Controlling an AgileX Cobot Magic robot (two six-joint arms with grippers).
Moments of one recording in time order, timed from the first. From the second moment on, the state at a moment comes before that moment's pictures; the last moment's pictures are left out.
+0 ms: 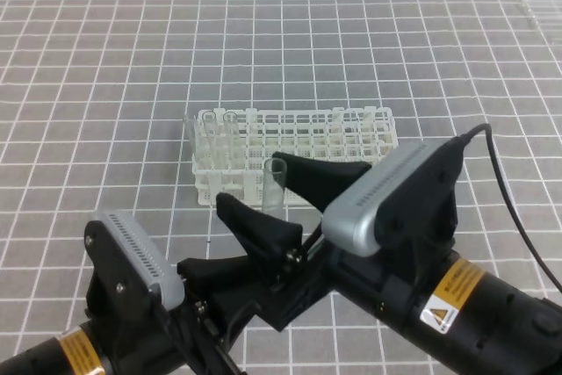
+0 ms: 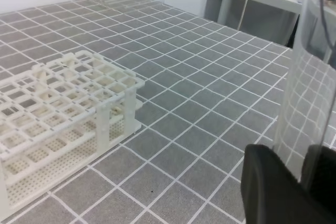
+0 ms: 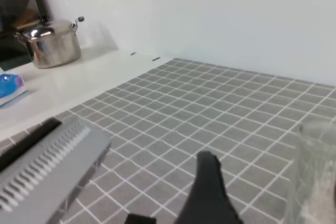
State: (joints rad) left arm -0.82 1.16 -0.27 0.28 -0.67 -0.29; right arm 1.07 1.29 -0.65 0.35 -0.59 -0.12
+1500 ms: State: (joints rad) left arm -0.82 1.16 -0.27 0.32 -0.67 -0.41; right arm 1.07 1.30 -0.67 0.34 -0.58 -0.06
